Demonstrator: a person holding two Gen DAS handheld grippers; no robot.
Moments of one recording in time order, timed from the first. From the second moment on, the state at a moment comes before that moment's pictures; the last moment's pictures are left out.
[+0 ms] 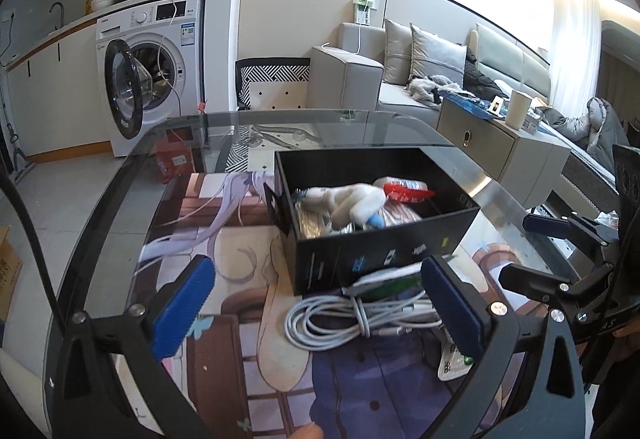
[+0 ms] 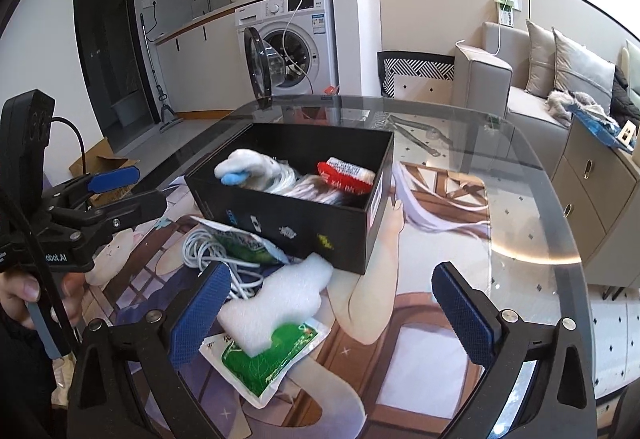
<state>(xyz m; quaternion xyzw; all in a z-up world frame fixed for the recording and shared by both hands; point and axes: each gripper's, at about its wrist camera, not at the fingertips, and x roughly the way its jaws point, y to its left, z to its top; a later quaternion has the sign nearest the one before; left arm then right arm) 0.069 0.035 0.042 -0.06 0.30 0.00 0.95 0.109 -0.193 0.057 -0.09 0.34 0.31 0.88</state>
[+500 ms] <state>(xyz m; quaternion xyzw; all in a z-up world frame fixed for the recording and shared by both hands) 0.063 0.020 0.020 -0.05 0.33 0.00 0.94 0.112 -0.183 0.037 -0.08 0.38 0.33 0.86</state>
